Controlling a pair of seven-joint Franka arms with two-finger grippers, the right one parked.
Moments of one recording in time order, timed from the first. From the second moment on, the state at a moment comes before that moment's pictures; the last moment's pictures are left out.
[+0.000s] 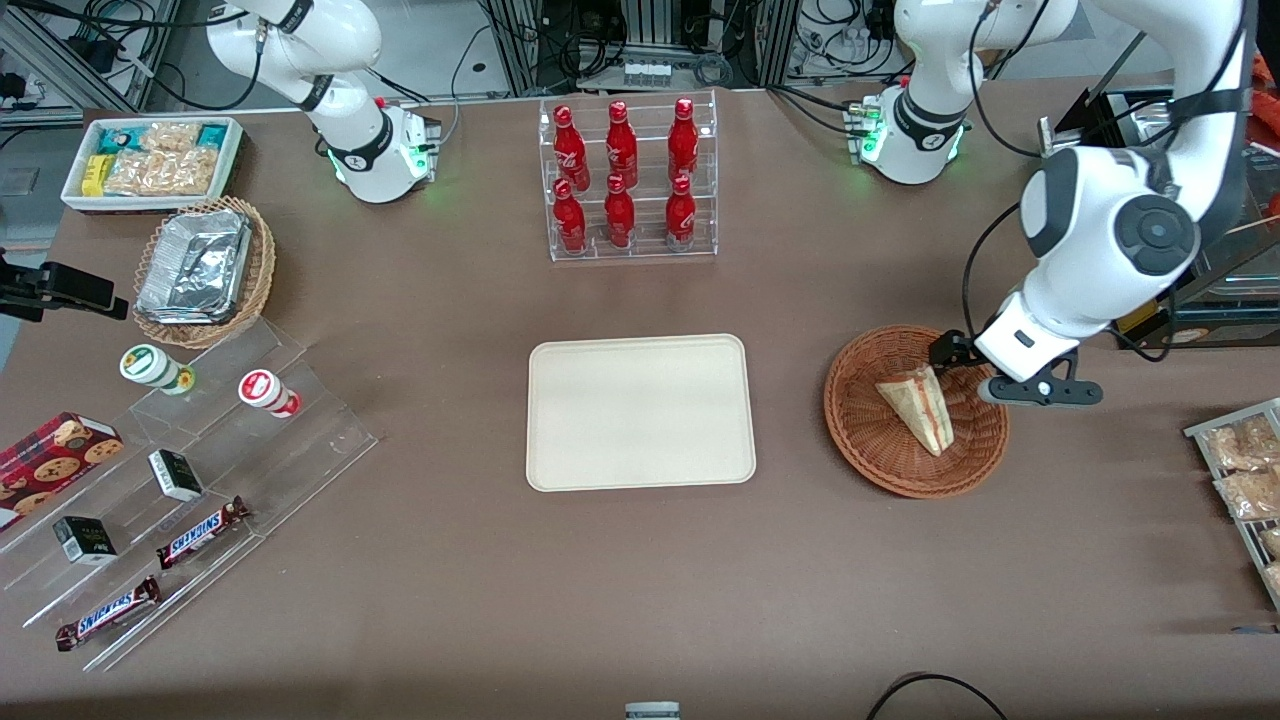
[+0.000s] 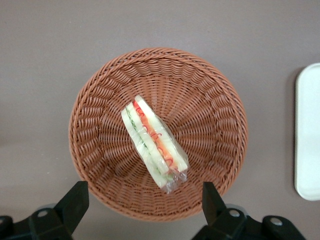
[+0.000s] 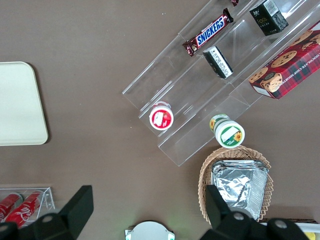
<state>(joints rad) -0.04 0.05 -0.10 -2.16 -0.02 2.22 -0.08</state>
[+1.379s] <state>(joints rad) -0.09 0.19 -0.09 -2.25 -0.02 2.43 -0.80</state>
